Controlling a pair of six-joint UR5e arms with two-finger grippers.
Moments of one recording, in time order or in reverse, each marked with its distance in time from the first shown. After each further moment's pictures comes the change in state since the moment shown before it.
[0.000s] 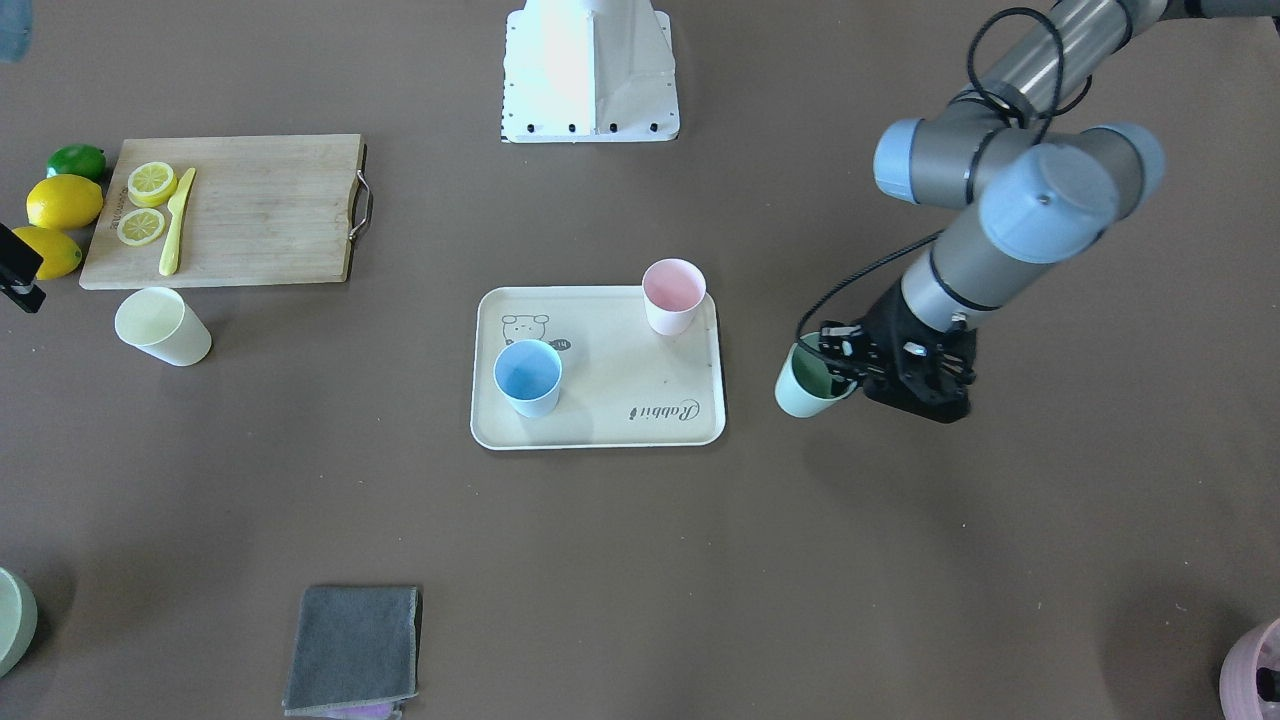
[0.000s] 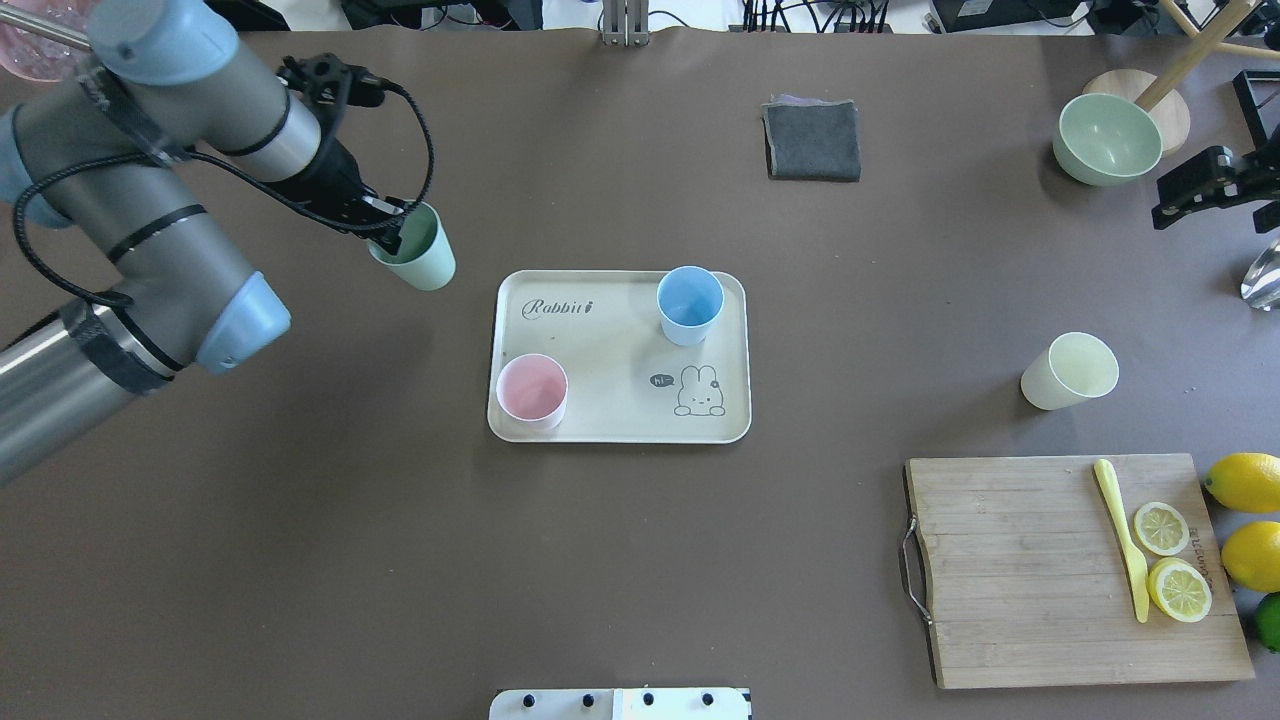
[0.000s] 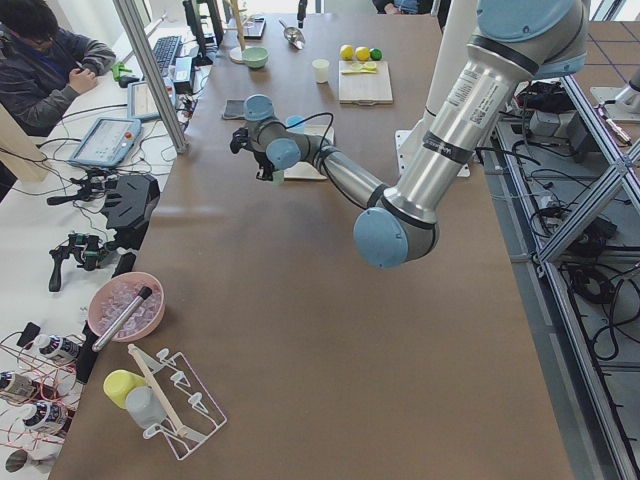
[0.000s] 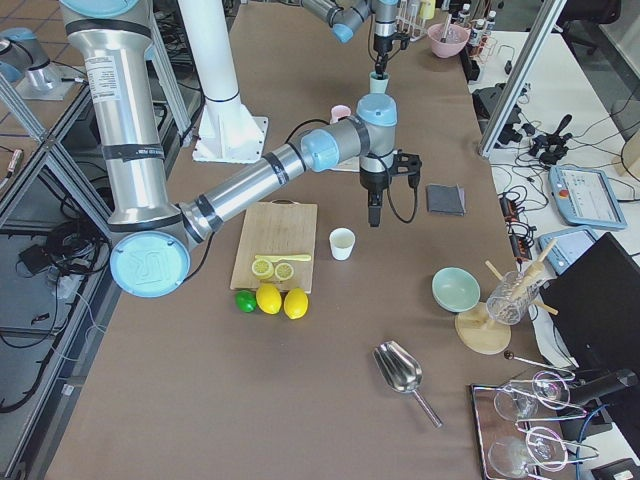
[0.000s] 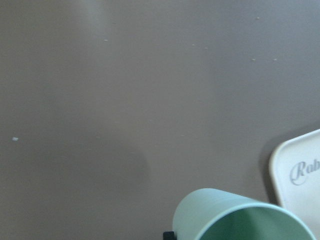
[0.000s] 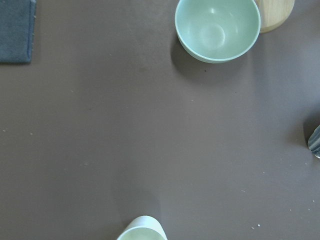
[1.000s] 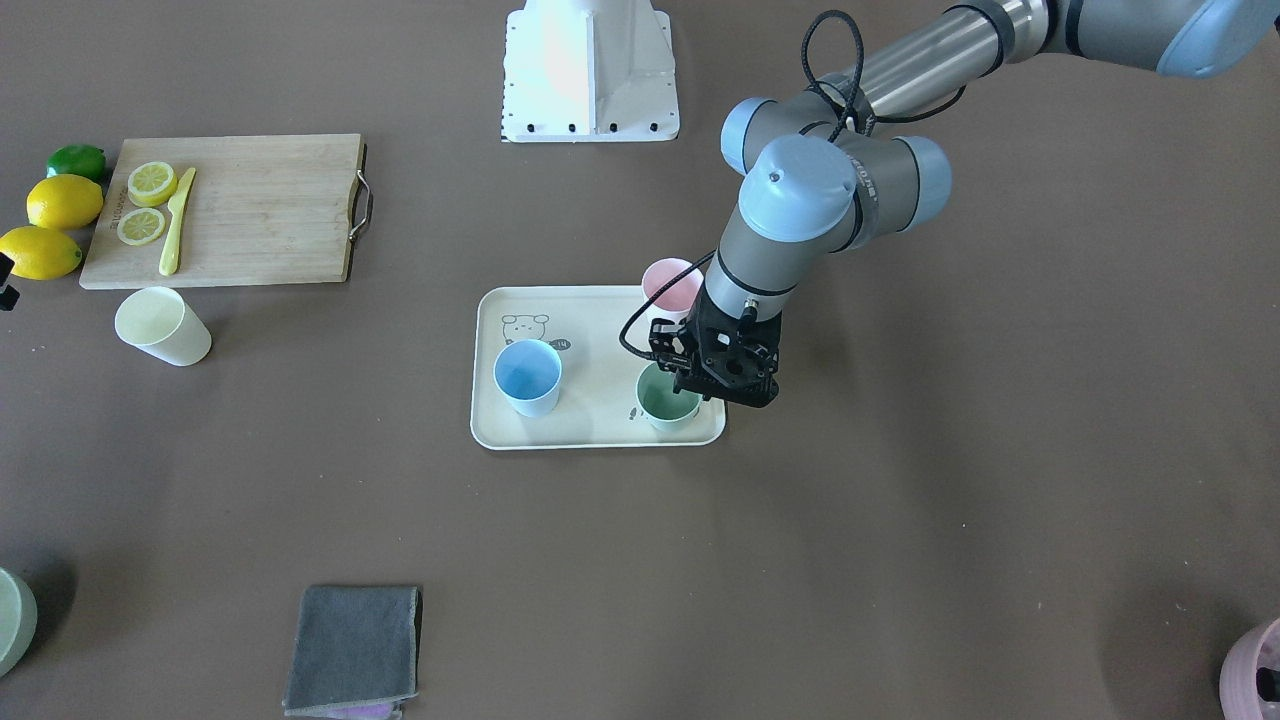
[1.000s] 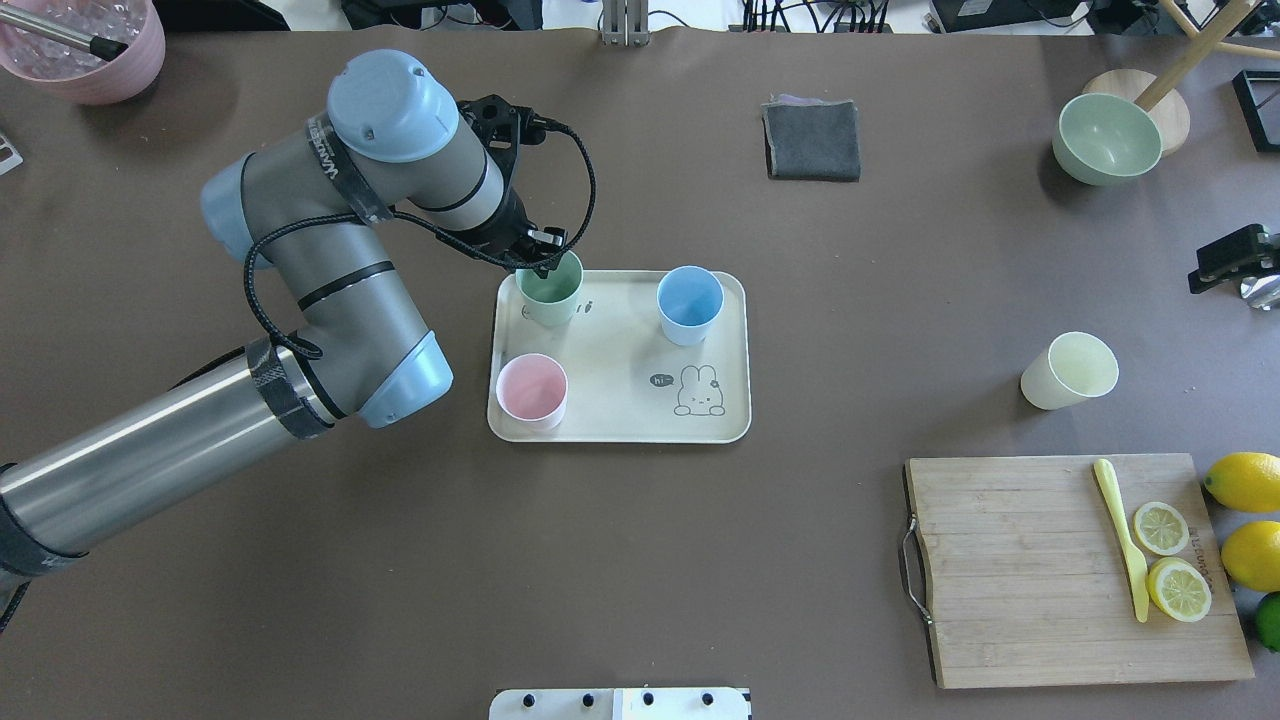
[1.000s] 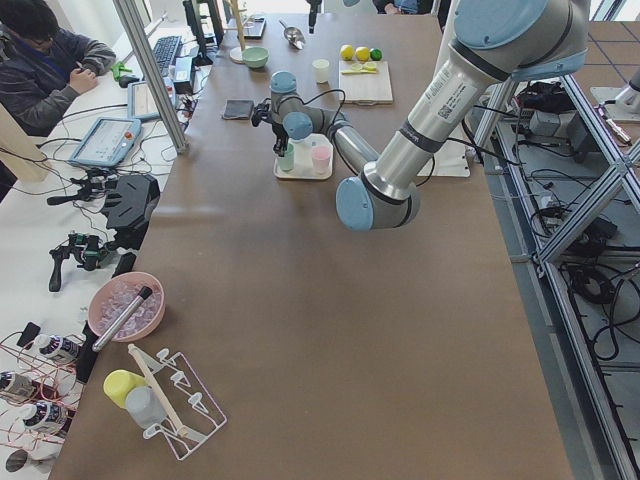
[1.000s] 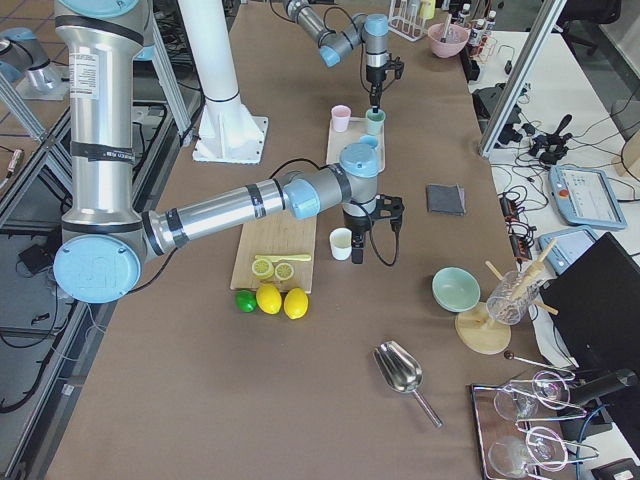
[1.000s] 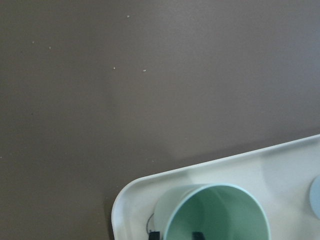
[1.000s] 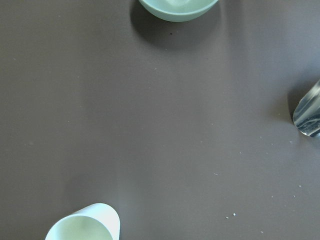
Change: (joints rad) left arm 0.118 -0.170 0.085 0.001 0.166 -0.141; right arm -0.024 -0.133 -0.077 0.217 0.018 0.040
